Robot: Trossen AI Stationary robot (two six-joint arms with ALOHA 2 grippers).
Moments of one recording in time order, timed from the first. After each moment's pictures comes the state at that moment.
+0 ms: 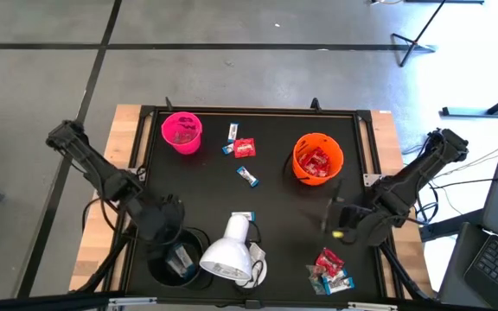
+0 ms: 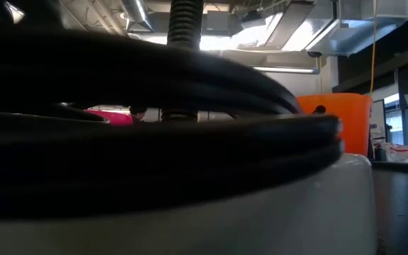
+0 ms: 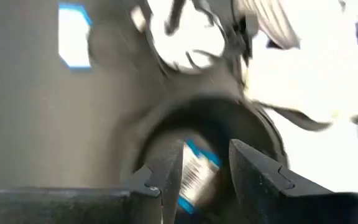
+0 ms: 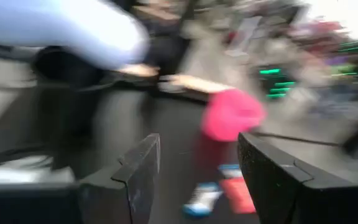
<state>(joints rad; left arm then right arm) -0.66 1.20 1.18 -0.91 -0.08 -0.69 0.75 1.21 1.02 -0.20 0.96 -0.01</state>
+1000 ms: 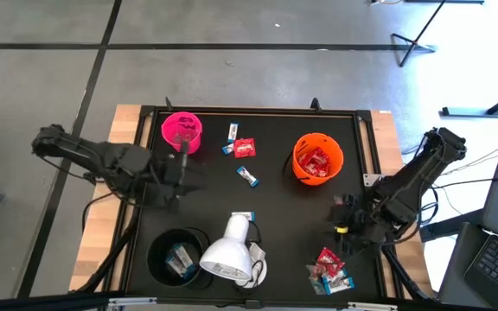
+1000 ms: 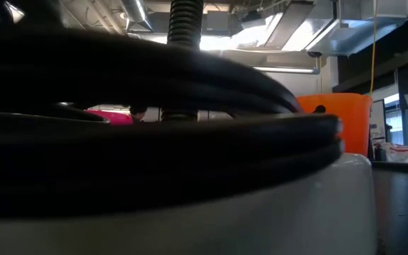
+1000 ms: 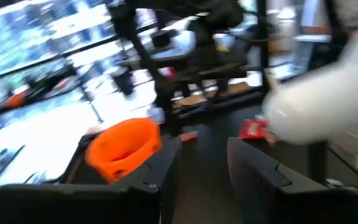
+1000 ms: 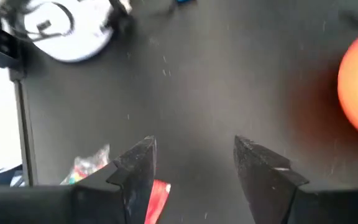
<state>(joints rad) -0.28 0.93 0.91 -0.16 -0.21 0.21 0.84 1.22 1.01 -0.96 0.43 1.06</state>
